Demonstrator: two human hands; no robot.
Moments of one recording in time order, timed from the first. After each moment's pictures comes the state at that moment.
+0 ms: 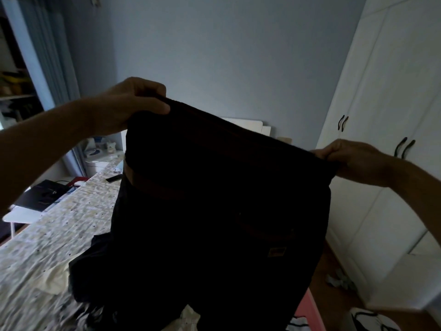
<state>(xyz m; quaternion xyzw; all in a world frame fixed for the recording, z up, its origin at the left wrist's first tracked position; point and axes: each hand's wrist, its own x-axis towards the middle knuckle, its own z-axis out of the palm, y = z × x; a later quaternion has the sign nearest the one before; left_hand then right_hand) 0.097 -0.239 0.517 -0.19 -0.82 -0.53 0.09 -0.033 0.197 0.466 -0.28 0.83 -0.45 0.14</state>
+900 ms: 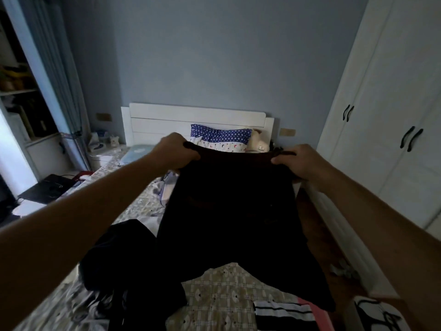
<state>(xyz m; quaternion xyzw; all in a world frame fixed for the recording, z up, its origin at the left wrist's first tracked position) 0.034 -0.195 0.409 0.11 -0.92 -0.35 0.13 -0.023 0.102 0.415 -0.13 0.90 -0.41 -0.01</state>
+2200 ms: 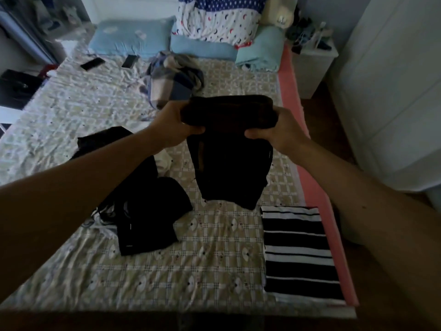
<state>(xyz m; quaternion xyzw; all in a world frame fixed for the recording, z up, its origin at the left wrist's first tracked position) -0.052 -0.217 0.158 0.04 -0.87 -0.49 0.00 -0.110 0.040 0.156 -0.14 0.81 -0.55 0.15</state>
